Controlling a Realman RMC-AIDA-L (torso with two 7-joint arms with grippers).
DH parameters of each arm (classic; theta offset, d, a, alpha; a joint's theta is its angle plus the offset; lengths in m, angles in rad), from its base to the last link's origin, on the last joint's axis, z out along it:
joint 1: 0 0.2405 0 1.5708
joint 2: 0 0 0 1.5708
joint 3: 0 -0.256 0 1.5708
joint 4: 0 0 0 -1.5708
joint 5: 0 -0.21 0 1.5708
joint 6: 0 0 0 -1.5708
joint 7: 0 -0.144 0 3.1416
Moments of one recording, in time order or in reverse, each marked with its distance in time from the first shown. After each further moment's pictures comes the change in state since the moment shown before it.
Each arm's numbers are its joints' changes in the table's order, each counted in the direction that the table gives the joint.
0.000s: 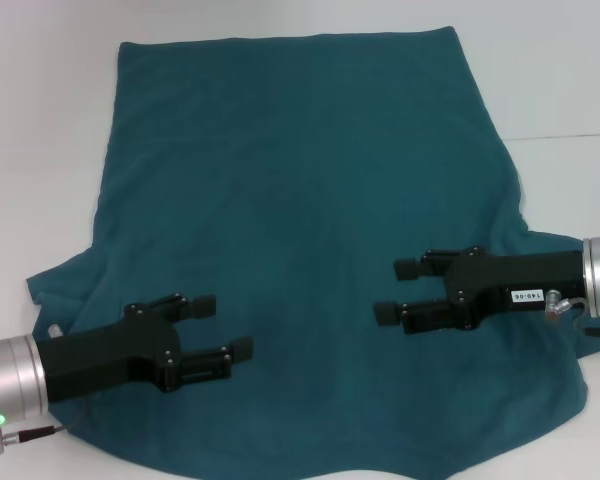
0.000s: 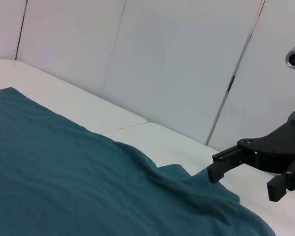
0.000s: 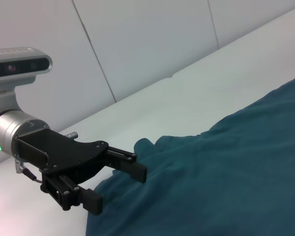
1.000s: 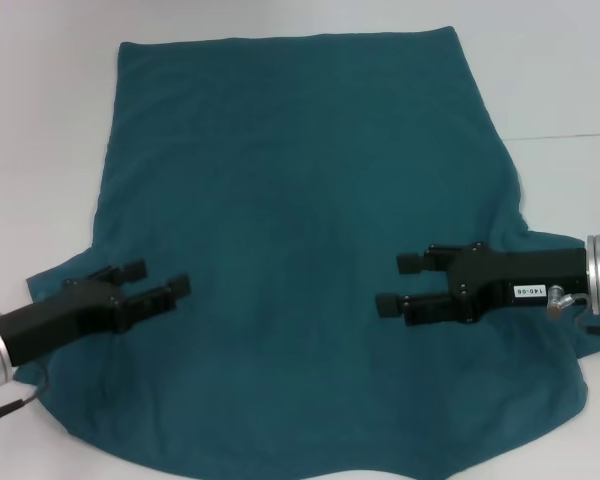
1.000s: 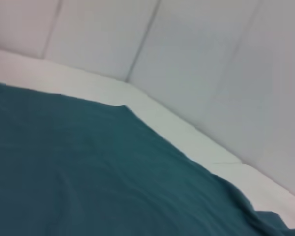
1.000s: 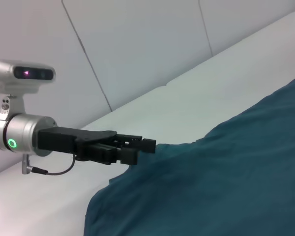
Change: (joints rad) left arm 0.008 0.015 0.165 0.001 0.005 -0.146 0.133; right arm -0.004 -0.003 -0.023 0.000 -0.007 0.000 -0.008
